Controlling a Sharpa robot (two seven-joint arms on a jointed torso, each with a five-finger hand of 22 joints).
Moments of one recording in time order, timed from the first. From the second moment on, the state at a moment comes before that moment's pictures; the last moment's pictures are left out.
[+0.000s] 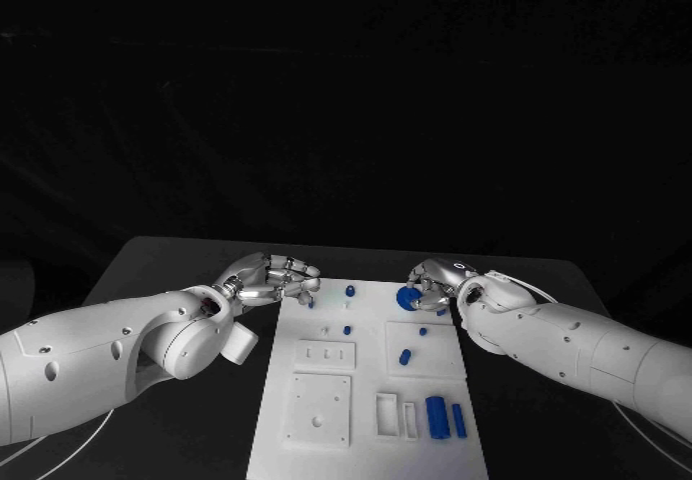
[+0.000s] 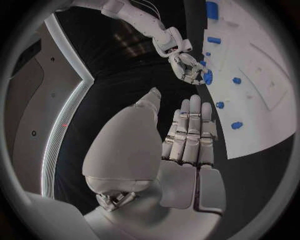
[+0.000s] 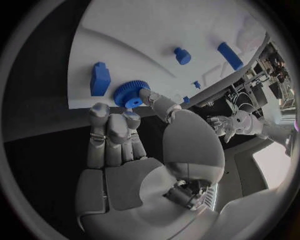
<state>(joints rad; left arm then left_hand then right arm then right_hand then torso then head) 1.37 -0.86 -0.18 1.47 -0.24 -0.18 0.28 1.47 -0.18 0.19 0.29 0.05 0.70 0.19 0.31 0.52 1.07 0.13 0.17 0.20 0.94 0.10 0.51 0.58 0.03 0.67 0.00 0.60 1.13 1.23 -0.48 -0.07 0.87 -1.44 -0.35 0.00 1.07 -0.18 0.70 -0.22 0.29 0.91 0.09 0.30 0.49 1.15 0.00 1.12 1.07 1.31 -0.11 1.25 1.03 0.21 1.24 -0.06 0.97 1.31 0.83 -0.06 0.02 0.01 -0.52</state>
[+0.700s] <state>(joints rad) 1.37 -0.85 -0.18 1.47 -0.24 -0.18 0.28 1.47 -0.18 0.19 0.29 0.05 0.70 0.19 0.31 0.52 1.07 0.13 0.17 0.20 0.94 0.10 0.51 0.58 0.03 0.67 0.00 0.60 1.13 1.27 -0.50 -0.07 1.01 -1.61 -0.48 -0.11 1.07 -0.21 0.76 -0.18 0.29 0.91 0.09 0.31 0.49 1.16 -0.01 1.11 1.06 1.31 -0.12 1.24 1.03 0.21 1.25 -0.06 0.98 1.31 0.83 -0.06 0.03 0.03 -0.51</state>
